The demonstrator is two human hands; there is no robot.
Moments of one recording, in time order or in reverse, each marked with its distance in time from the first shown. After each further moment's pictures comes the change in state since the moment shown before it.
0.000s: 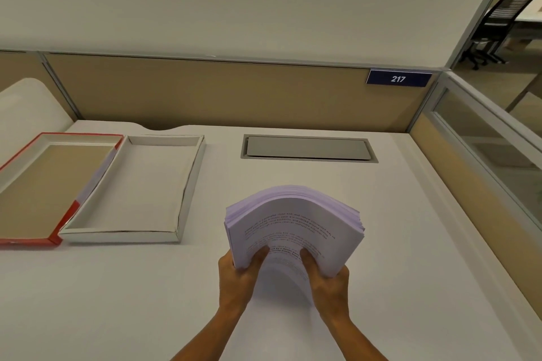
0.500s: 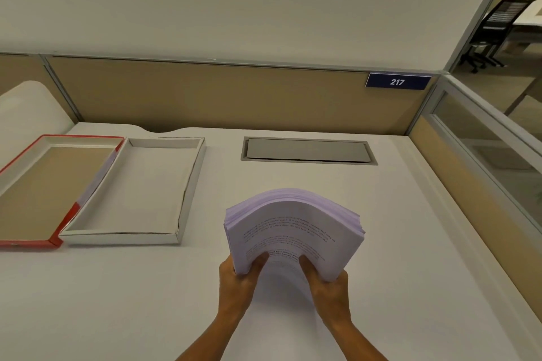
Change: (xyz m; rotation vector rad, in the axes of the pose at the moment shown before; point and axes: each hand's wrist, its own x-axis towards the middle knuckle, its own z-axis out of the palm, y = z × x) left_hand -0.001 -0.016 -0.005 0.010 -0.047 -0.039; right_hand -0.001 0.009 -0.005 -0.047 -0.022 0.039
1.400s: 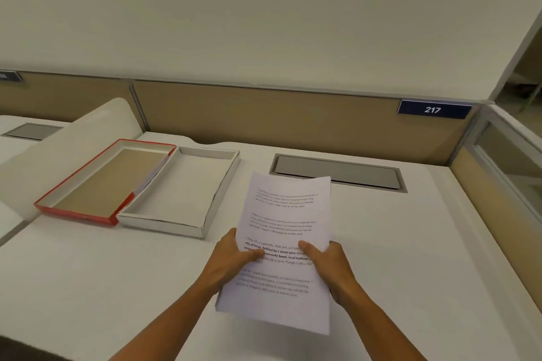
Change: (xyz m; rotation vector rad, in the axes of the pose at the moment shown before) left_hand 0.019 0.063 -0.028 0.462 -0.146 -0.247; right_hand 0.062 -0.041 -0.010 -0.165 -0.420 0.374
